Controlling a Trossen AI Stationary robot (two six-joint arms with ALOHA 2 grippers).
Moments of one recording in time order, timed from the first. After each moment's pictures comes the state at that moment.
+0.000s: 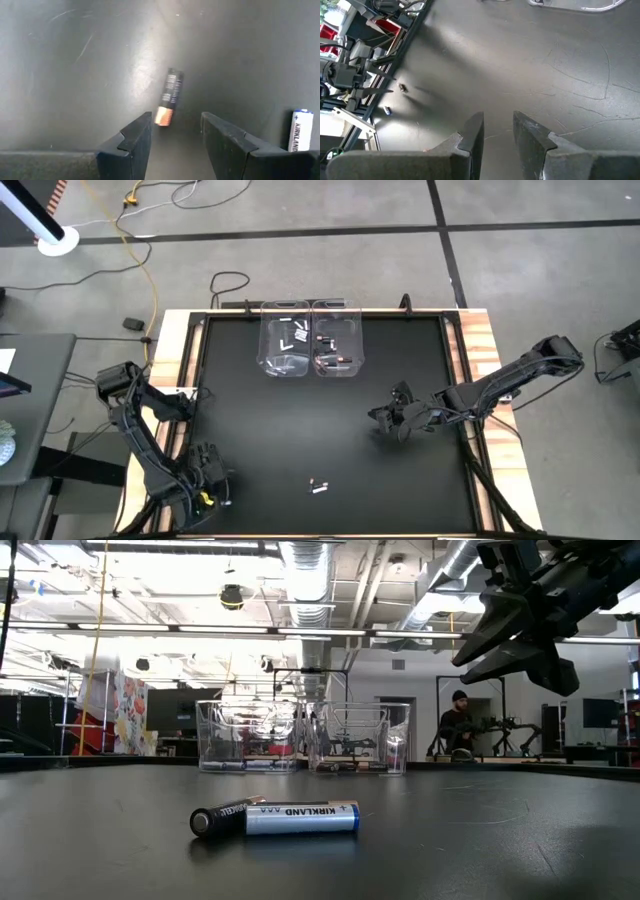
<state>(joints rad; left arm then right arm) -1.16 1.60 0.88 -0.86 -0.43 -1.42 0.35 1.13 0.55 -0.08 0.48 1.23</state>
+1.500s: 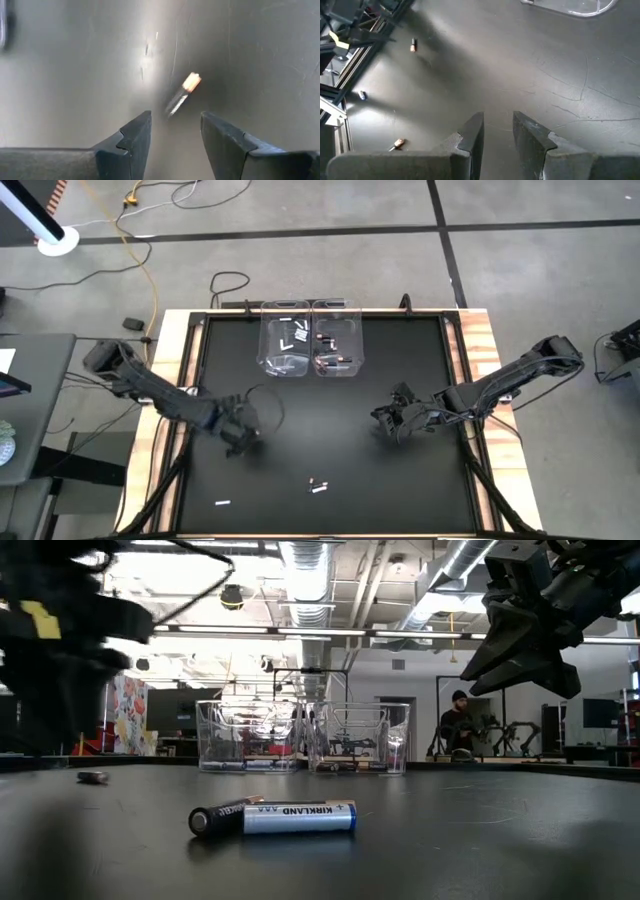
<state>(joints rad) -0.40 1.30 0.73 -0.77 -0.26 -0.46 0.35 1.13 0.55 -0.15 0.48 1.14</state>
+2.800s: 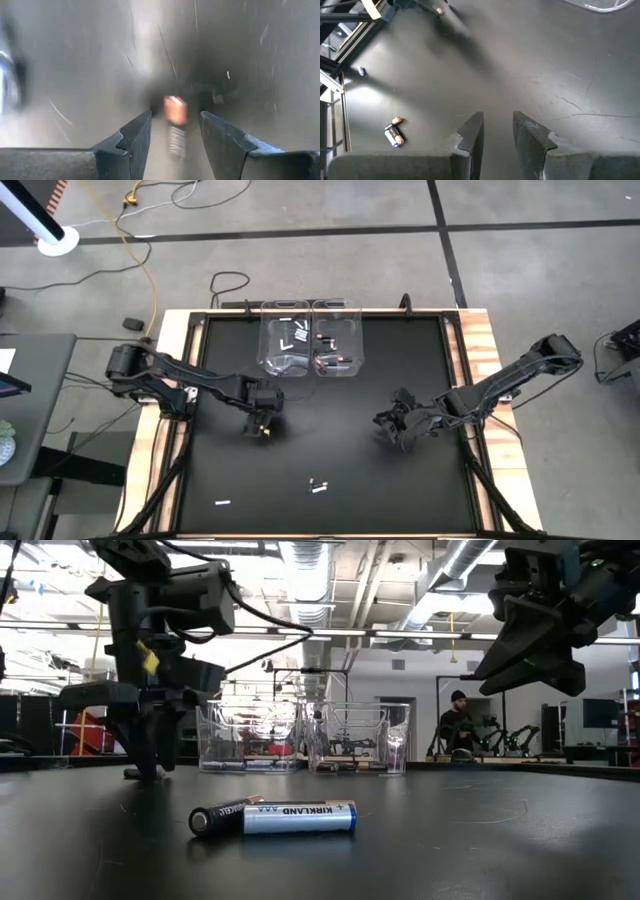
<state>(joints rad) -0.04 1.53 0.78 -0.64 -0.16 0.04 0.40 1.13 0.55 -0.16 0.47 1.07</state>
